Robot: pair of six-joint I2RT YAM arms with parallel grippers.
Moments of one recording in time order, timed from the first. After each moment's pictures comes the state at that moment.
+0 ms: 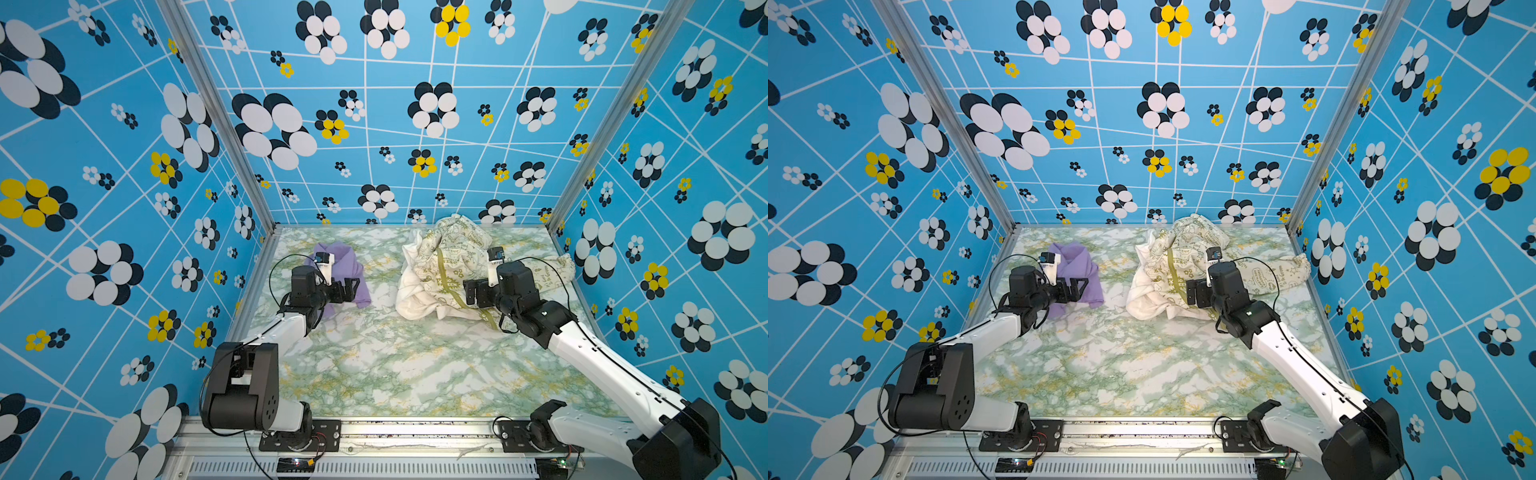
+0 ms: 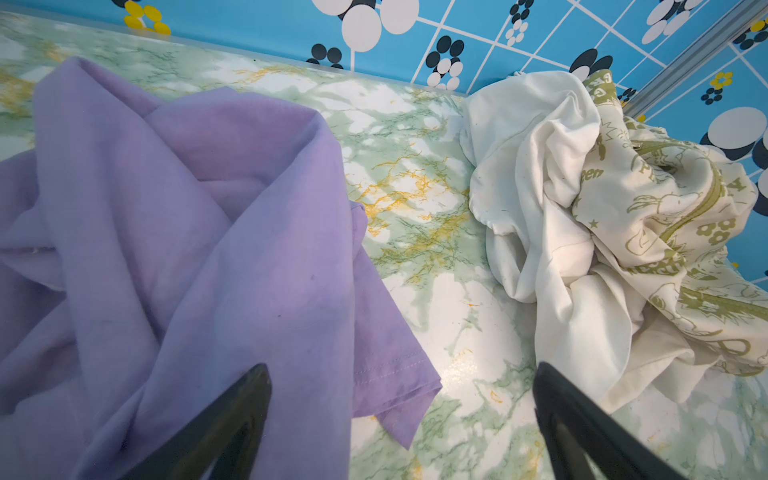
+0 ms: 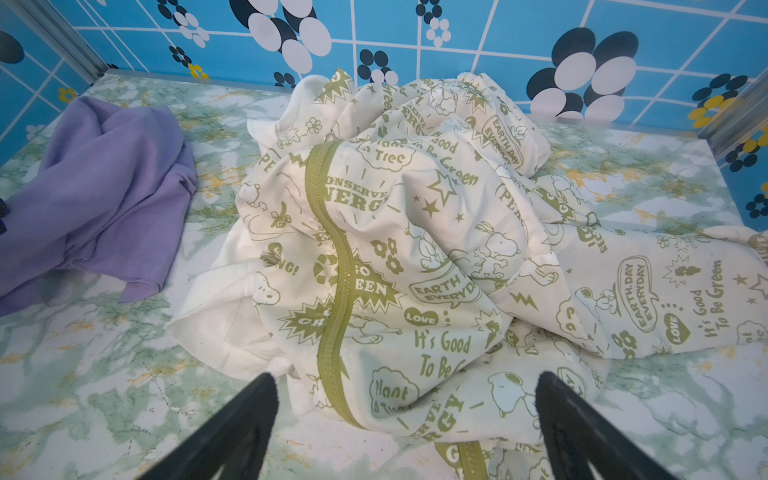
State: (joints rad) left arm -0.02 1.44 0.67 0.26 0.44 -0.19; right arm 0.49 1.14 0.91 -0.37 0.25 0.17
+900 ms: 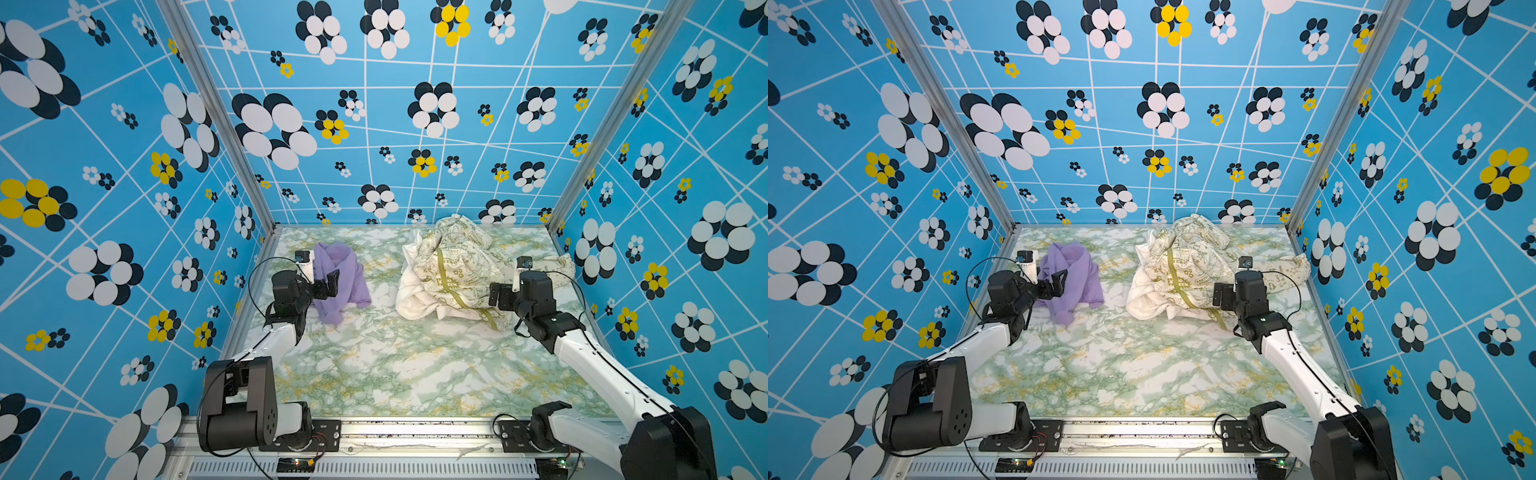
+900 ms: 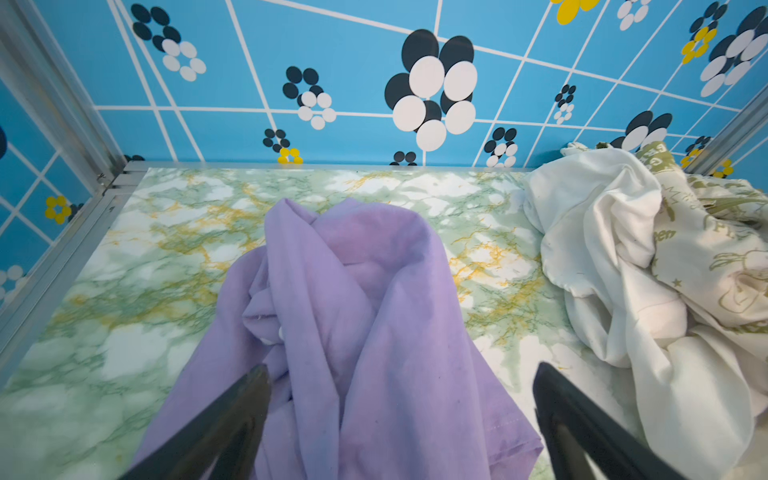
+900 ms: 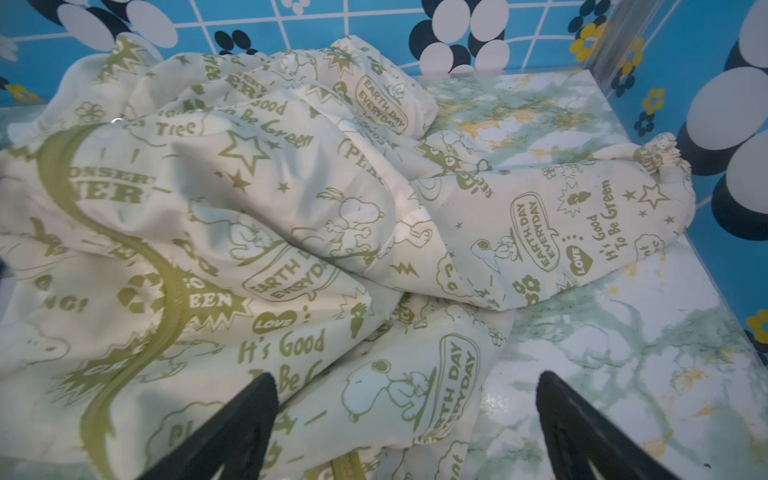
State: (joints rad) left arm 0.09 1.35 0.55 0.48 0.34 -0.06; right arm 0.20 1.11 0.67 -0.16 0.24 0.17
